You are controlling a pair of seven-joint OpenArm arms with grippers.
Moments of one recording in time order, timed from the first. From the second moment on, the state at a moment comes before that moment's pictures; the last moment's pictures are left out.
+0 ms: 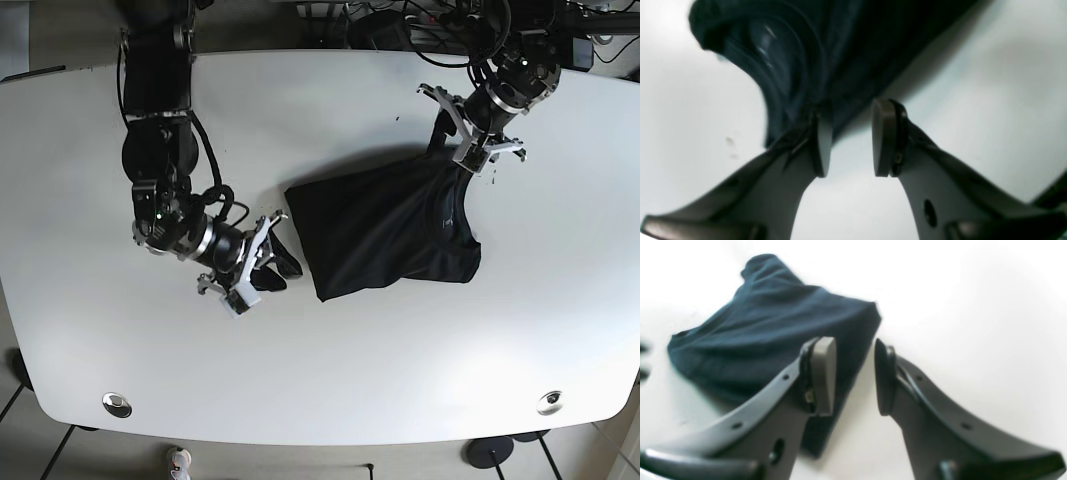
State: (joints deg) left arm 24.9 -5.4 -15.6 111.7 -8.7 -40.0 33.4; right arm 17.7 5.2 -1.0 79.8 21.6 39.7 -42.6
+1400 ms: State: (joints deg) left arm -22.1 -9.6 -8.8 54.0 -8.7 -35.2 31.1; right arm 6.7 6.4 -0.3 69.9 4.8 39.4 -17.3
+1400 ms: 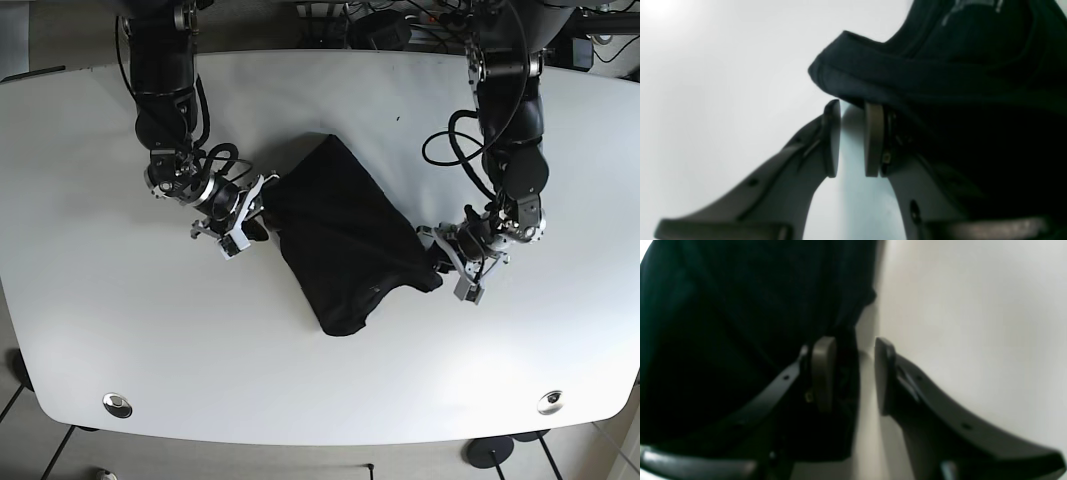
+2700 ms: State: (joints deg) left arm 0.1 0.6 23.1 80.1 0.6 11.4 18.1; right arm -2.2 5.8 11.7 90.9 5.2 39.9 -25.7
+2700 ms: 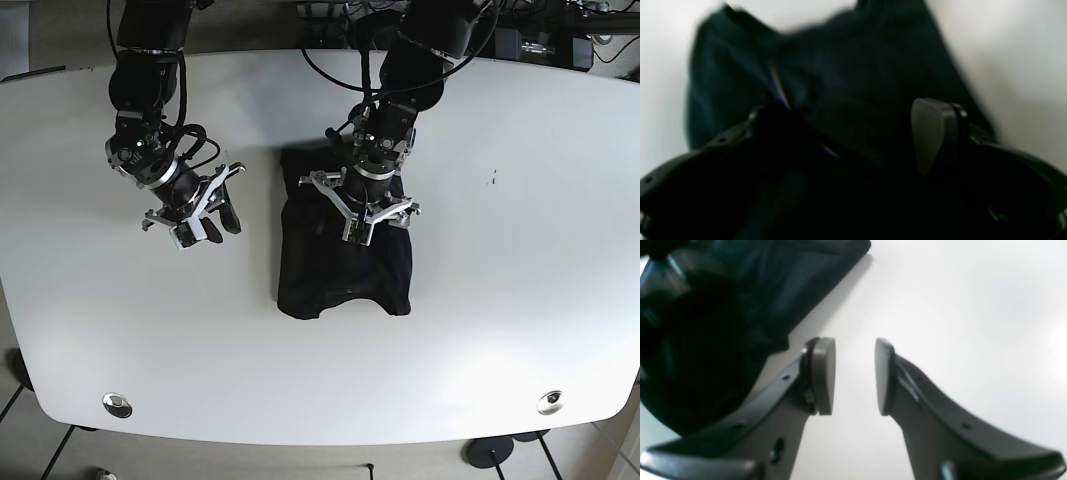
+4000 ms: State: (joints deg) left arm 5.4 -49.4 -27.6 58.2 -15.9 -40.1 19.3; right arm -2.1 8.4 11.5 91.0 13.4 39.9 -25.8
